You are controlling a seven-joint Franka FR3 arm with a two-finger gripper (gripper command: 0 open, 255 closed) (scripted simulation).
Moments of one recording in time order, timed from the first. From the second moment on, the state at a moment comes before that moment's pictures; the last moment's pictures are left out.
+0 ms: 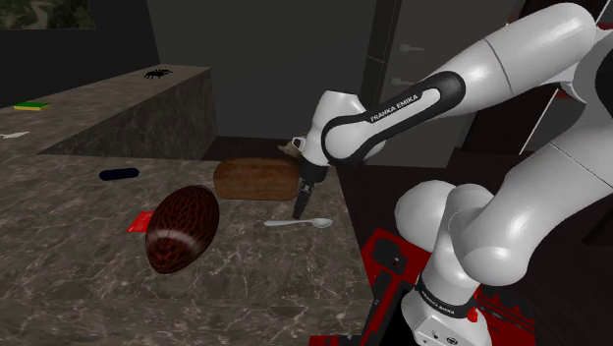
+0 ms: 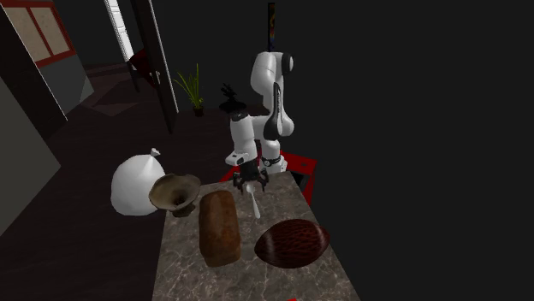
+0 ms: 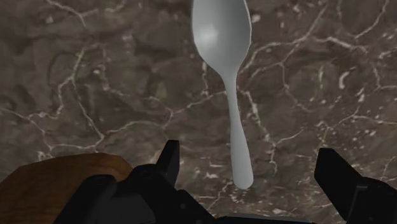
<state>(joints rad) 0.28 -0.45 -0.14 -2.73 0.20 2.45 -0.44</state>
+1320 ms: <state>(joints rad) 0.33 -0.33 -0.15 -2.75 0.25 2.59 -0.49</state>
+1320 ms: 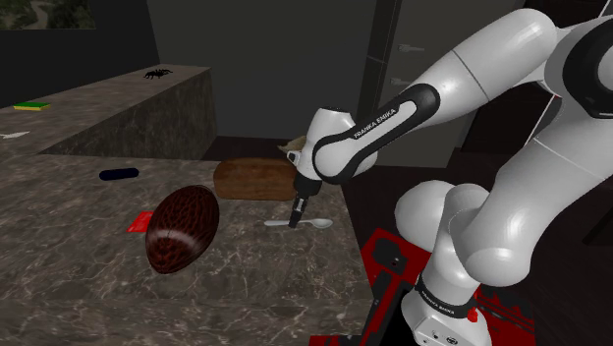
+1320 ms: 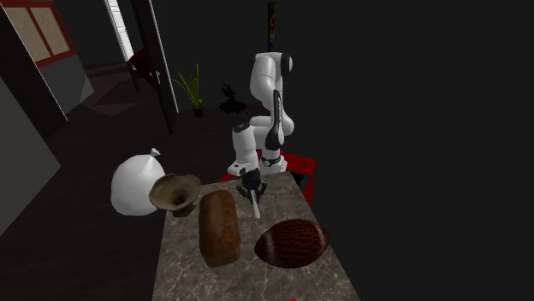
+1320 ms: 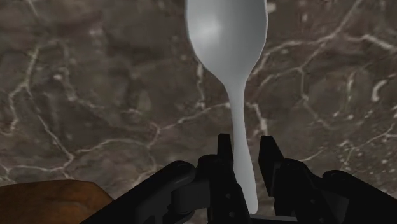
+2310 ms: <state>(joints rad) 0.29 -0.44 -0.13 -2.69 0.19 2.42 -0.43</state>
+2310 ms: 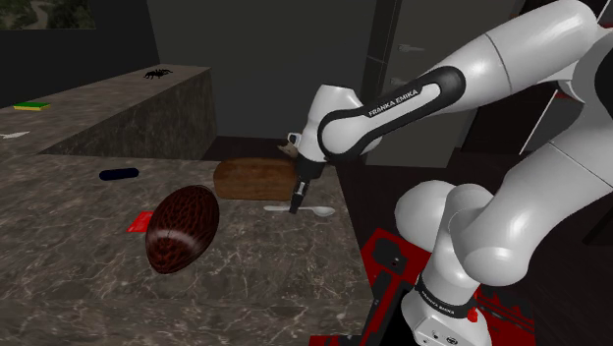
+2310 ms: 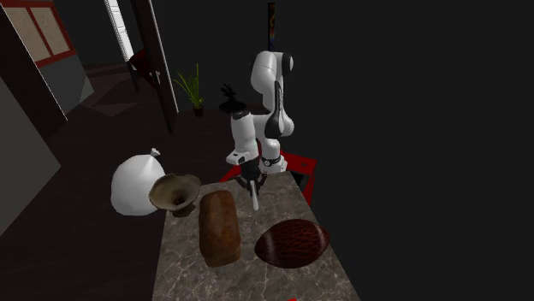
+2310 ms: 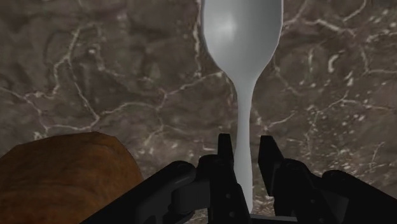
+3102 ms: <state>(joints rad) 0.28 -0.52 -0.11 -2.59 0.16 2.24 -0.38</state>
